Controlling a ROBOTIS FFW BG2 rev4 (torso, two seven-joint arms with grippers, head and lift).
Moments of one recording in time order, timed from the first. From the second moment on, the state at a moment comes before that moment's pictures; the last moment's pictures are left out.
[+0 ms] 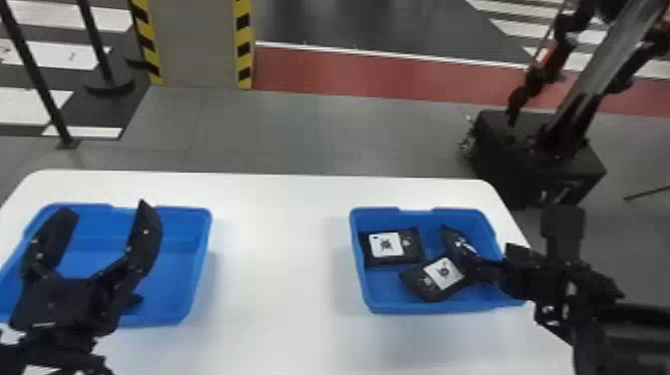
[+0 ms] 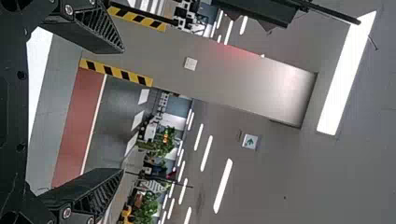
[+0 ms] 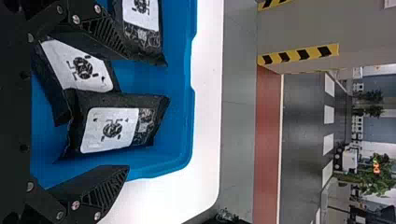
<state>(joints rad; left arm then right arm) 0.44 0.00 0.01 -1.90 0.28 -0.33 -0.15 0.13 -0.18 -0.31 -1.89 -0.02 0.80 0.36</state>
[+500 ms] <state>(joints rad) 0.44 0.00 0.01 -1.90 0.28 -0.33 -0.16 0.02 -0.20 -0.31 -1.69 -0.02 0.77 0.36</state>
